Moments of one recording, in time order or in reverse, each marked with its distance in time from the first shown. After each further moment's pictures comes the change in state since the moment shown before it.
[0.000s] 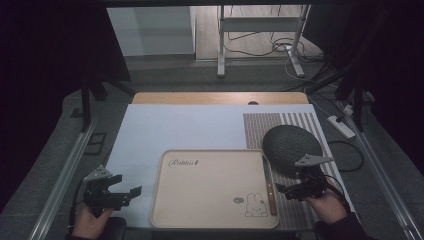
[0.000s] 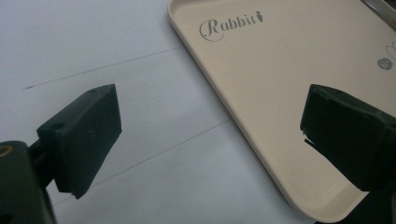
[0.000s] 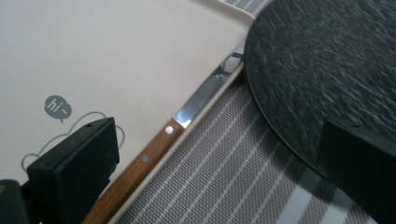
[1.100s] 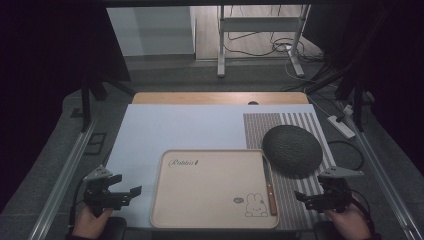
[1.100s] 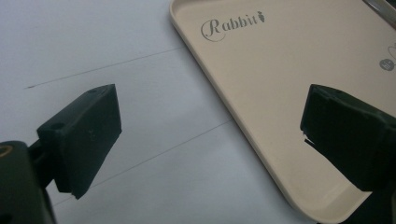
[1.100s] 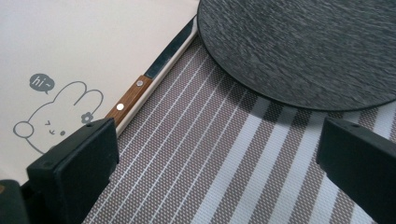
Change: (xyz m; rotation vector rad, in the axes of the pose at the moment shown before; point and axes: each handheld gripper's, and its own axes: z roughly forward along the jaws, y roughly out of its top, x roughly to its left) left arm 0.000 0.000 0.000 0.001 0.005 -0.005; right arm -0.012 -0.037 -0.042 -0.024 -0.079 0.098
